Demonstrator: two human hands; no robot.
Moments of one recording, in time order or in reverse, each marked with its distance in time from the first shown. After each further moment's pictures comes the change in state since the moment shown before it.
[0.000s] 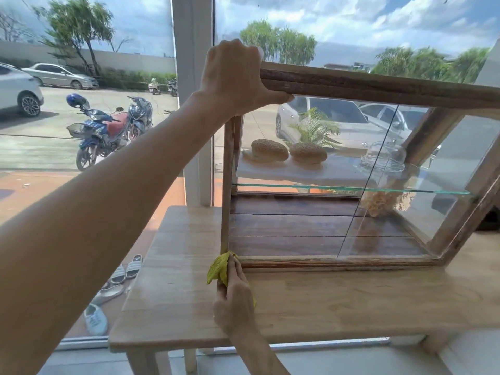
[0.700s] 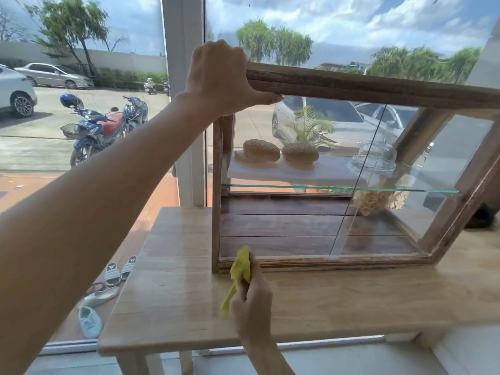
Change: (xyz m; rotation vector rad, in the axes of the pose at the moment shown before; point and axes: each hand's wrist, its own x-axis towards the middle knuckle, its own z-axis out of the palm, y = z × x) left_hand 0.001 -0.002 0.003 0.010 0.012 0.003; right_hand -0.007 0.017 -0.024 0.230 0.403 -0.039
